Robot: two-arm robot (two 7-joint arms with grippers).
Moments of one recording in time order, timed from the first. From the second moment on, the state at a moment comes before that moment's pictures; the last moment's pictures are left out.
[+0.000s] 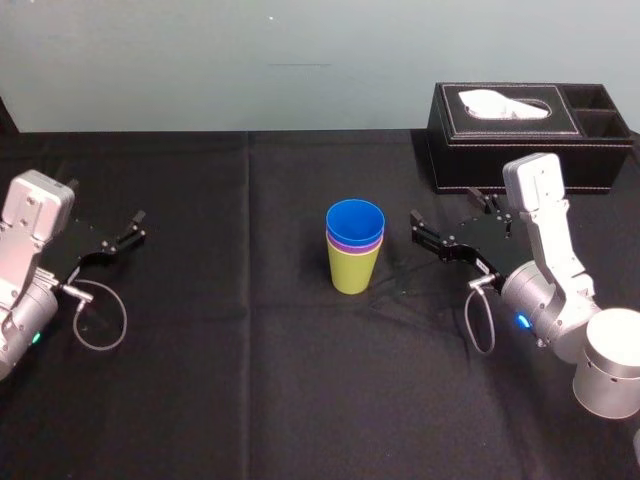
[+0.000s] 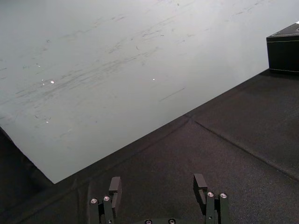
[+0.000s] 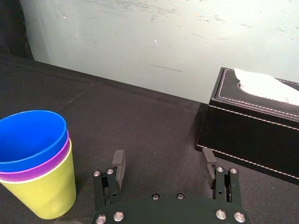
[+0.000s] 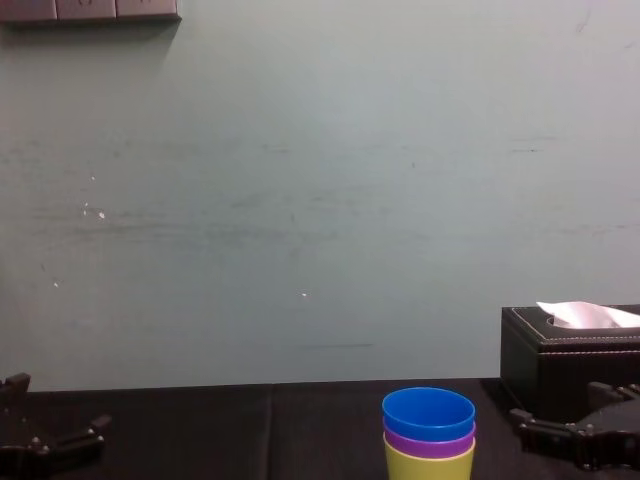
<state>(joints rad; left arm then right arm) -0.20 0.60 0.45 -1.41 -0.25 -0.12 0.03 0.20 0.37 -0.33 -1.40 0.25 0.02 0.12</state>
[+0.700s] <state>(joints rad) -0.20 0.60 0.45 -1.41 -0.25 -0.12 0.03 0.20 0.37 -0.33 -1.40 0.25 0.02 0.12</state>
